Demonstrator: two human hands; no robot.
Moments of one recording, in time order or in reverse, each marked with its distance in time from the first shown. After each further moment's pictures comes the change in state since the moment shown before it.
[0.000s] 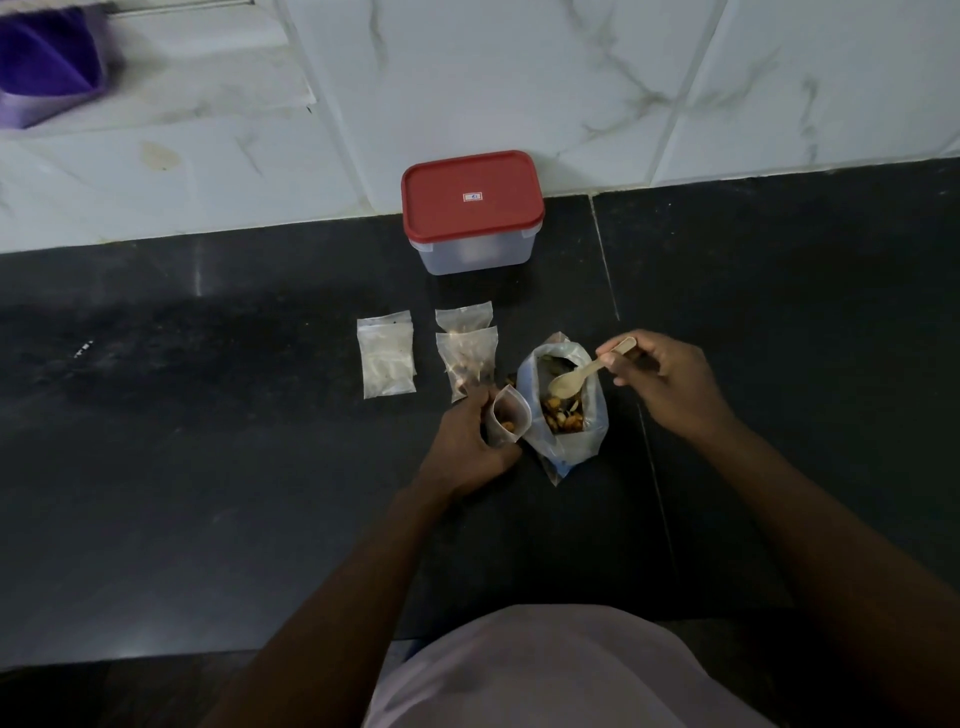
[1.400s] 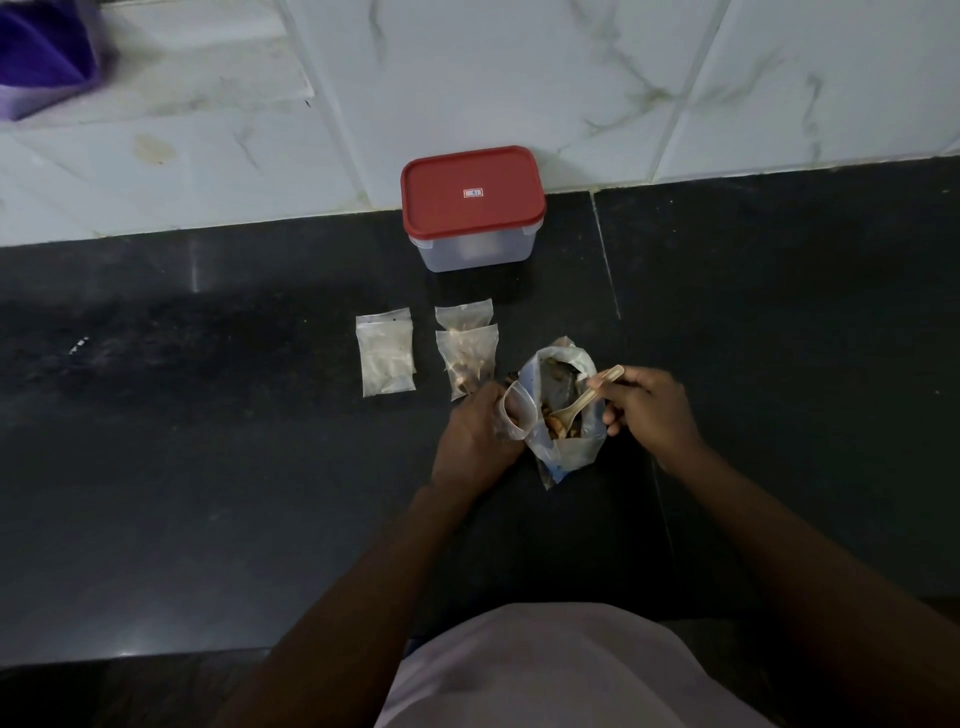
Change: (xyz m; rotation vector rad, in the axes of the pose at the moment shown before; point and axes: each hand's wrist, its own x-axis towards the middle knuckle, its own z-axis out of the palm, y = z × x) left_hand 0.010 -0.002 0.023 0.169 0.200 0.077; right_hand -0.008 0.014 0.037 0.210 0.064 0.376
